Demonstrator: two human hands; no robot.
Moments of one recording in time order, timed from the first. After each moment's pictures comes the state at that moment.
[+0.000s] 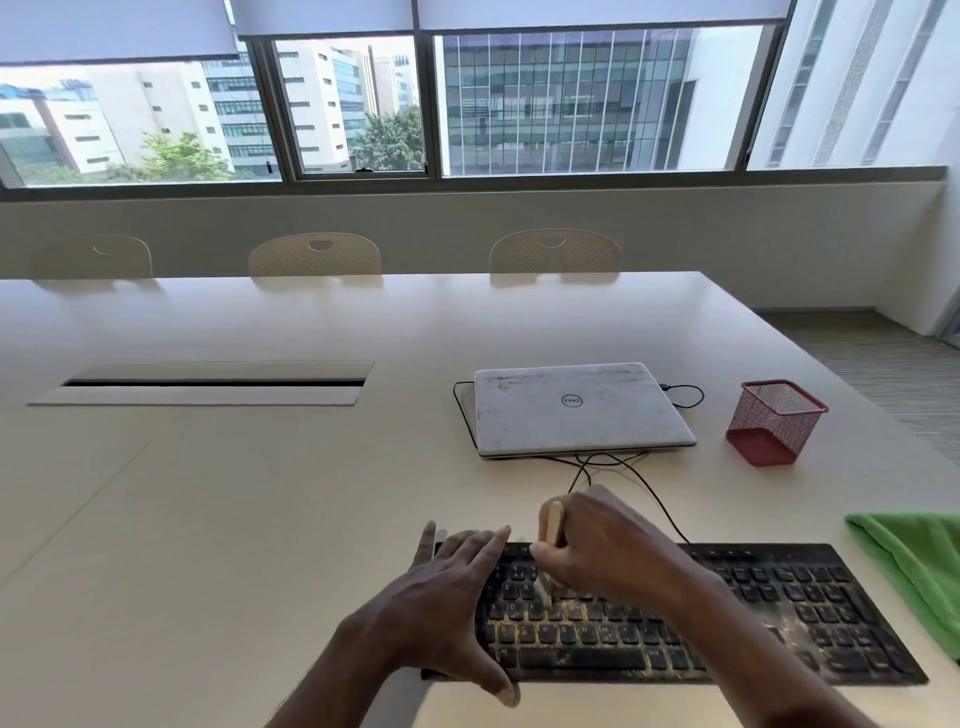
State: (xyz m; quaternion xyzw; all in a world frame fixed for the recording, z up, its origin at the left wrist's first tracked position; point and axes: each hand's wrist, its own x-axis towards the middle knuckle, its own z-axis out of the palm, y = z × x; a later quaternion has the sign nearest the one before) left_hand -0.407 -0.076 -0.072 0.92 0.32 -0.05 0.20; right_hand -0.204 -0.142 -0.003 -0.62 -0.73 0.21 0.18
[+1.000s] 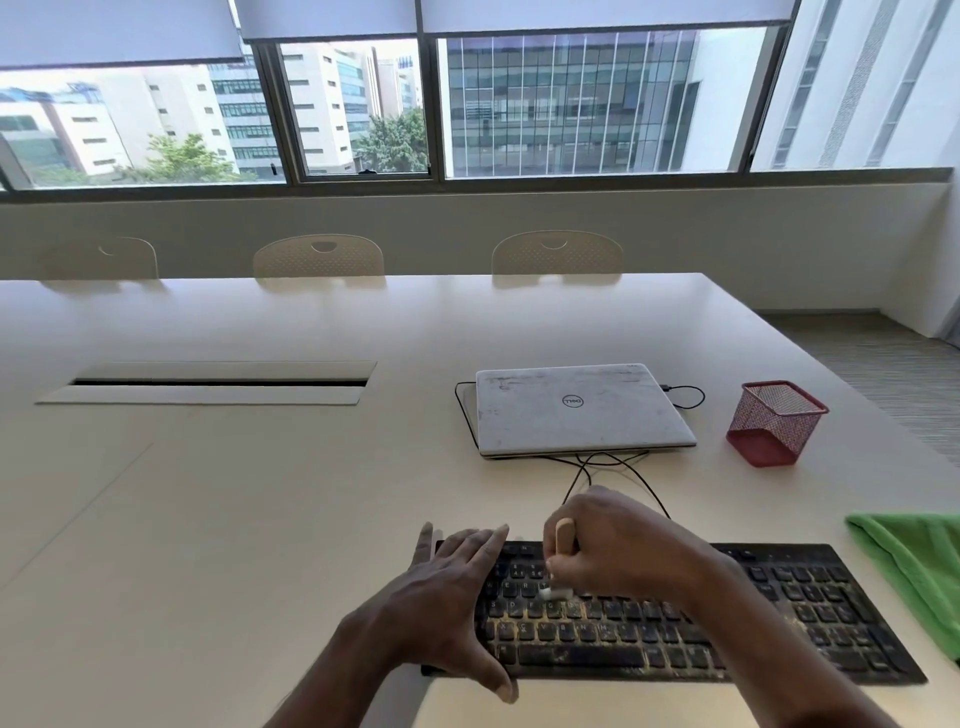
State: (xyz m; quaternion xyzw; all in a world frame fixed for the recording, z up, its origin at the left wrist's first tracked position) left_hand -0.408 -0.076 -0.076 0.92 0.33 -0.04 0.21; right_hand -0.193 -0.145 0.008 -0.59 -0.76 0.24 0.13
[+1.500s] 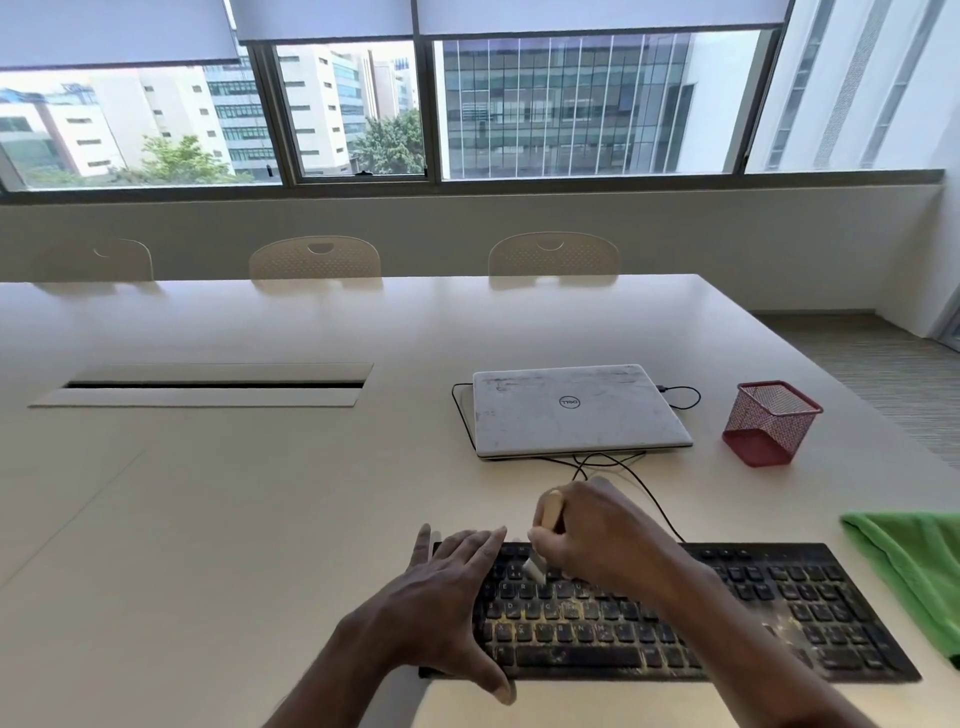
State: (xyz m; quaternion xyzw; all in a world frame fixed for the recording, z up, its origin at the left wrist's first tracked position) left_hand -0.408 -0.077 -0.073 0.92 0.33 -0.05 0.20; right_hand -0.205 -0.141 0.000 -0.63 -0.72 0.21 0.20
